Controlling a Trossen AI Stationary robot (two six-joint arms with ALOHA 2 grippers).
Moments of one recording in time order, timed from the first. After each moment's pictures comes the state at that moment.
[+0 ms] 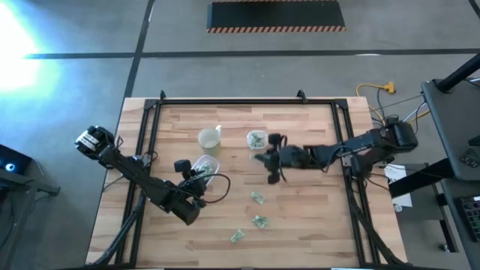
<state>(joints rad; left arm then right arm) -0.60 1.47 0.88 -0.71 -0.95 -0.67 0.07 1.50 0.70 0.30 0.33 -0.39</state>
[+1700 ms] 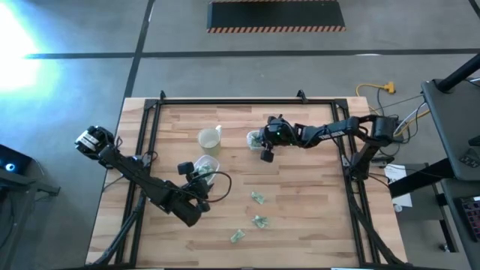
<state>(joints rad) -0.60 1.47 0.90 -0.60 -0.92 -0.67 -0.31 1.72 0.77 0.28 0.02 -0.14</state>
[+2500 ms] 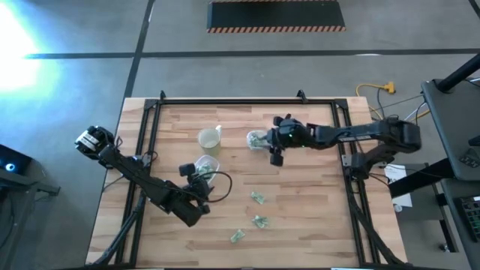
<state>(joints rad) -0.60 1.47 0.90 -0.58 -0.86 -0.67 -0.23 1.45 0.77 0.06 0.02 -0.18</state>
